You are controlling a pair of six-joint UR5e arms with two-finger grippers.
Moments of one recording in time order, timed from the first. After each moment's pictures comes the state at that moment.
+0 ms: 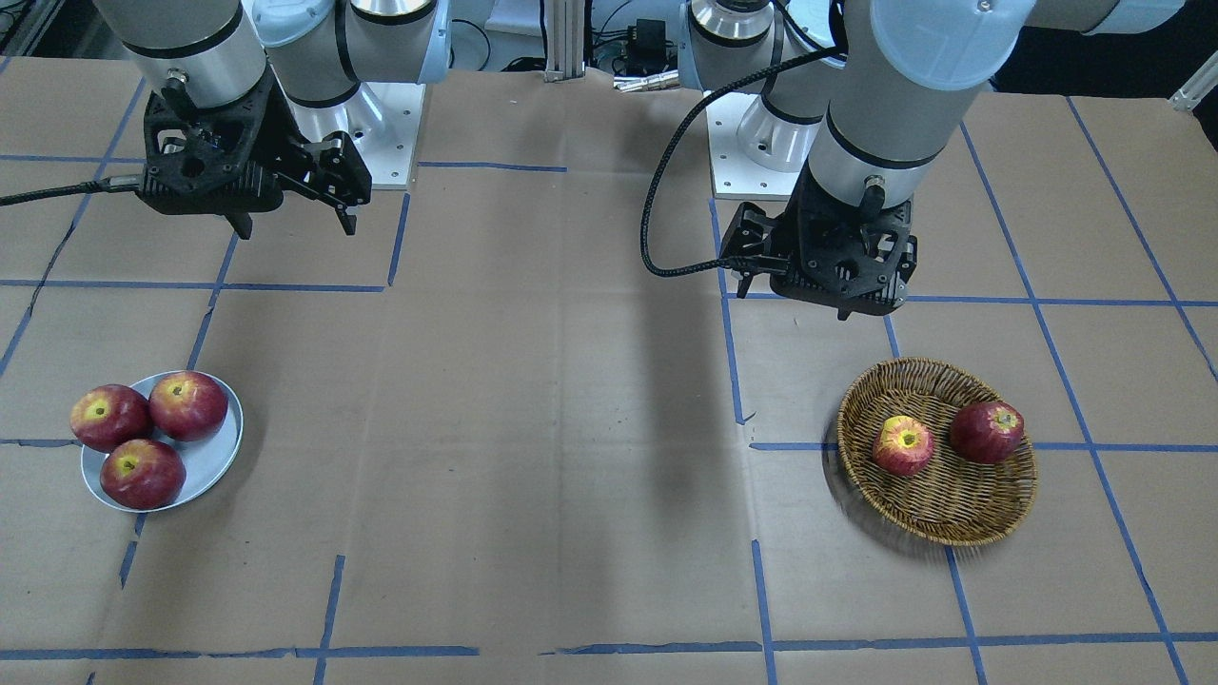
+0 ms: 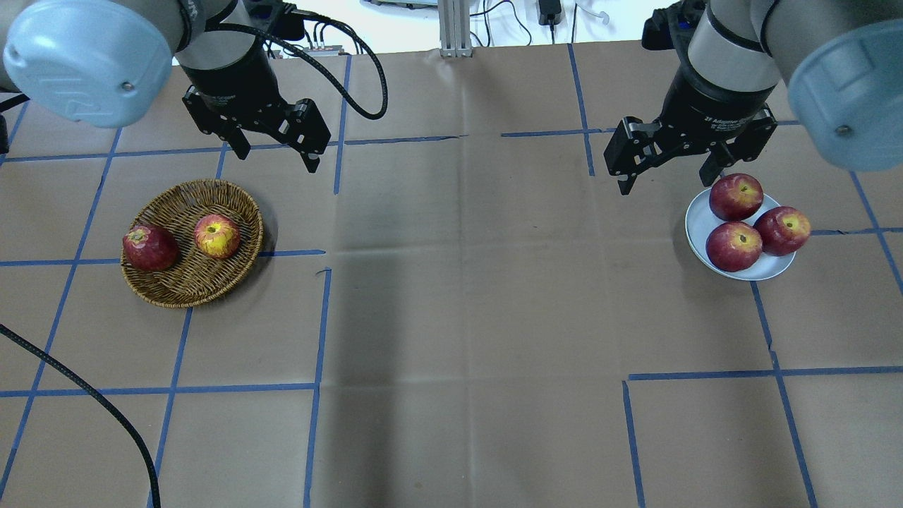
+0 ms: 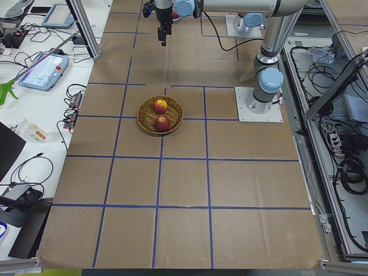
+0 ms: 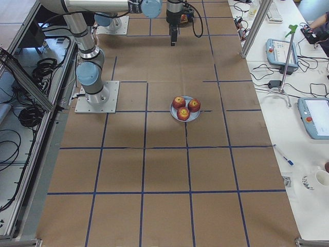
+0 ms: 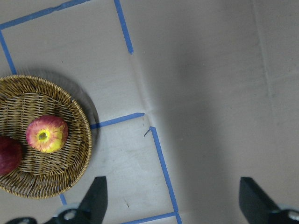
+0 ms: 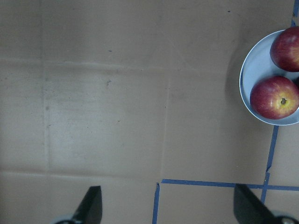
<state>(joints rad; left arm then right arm) -1.63 -1.71 -1.47 -1.60 1.60 0.19 1.59 -1.61 1.62 -1.56 -1.57 -0.06</state>
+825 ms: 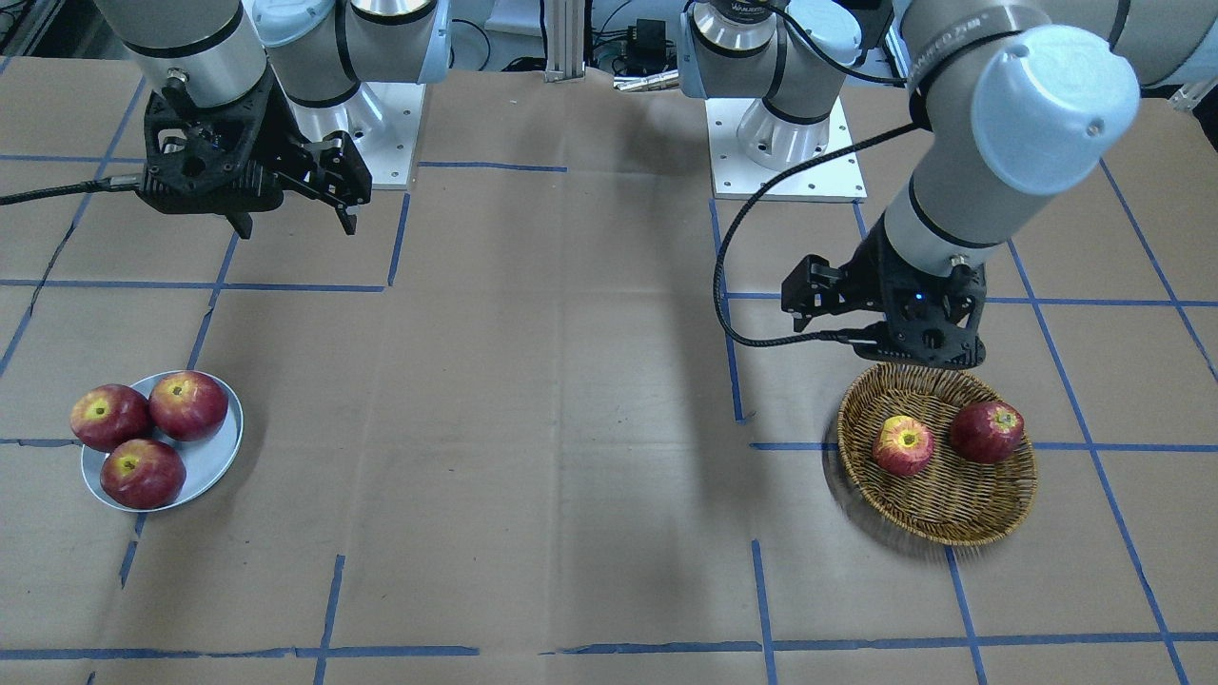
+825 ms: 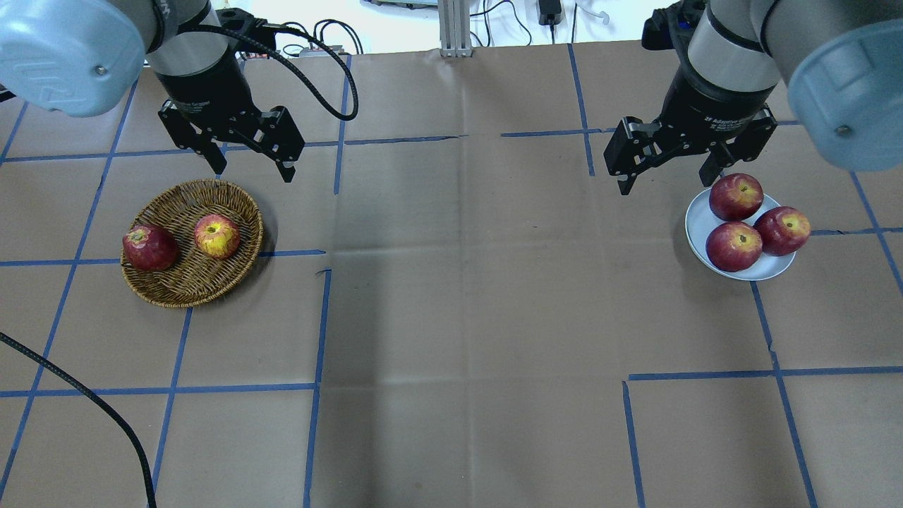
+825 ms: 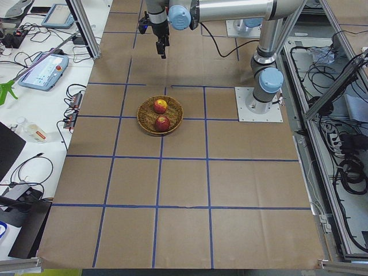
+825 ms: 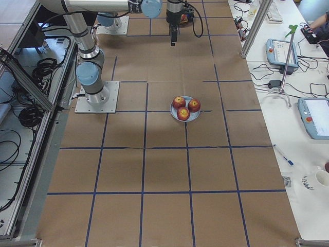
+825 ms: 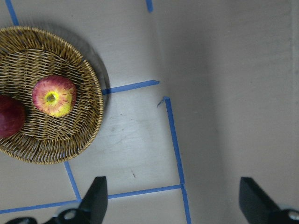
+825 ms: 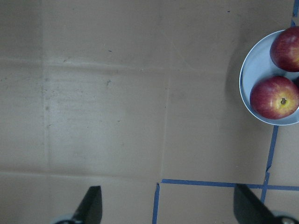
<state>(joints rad) -1.51 -1.78 -1.48 -1.59 1.59 0.19 1.59 -1.61 1.62 -1.56 -1.57 -0.06</state>
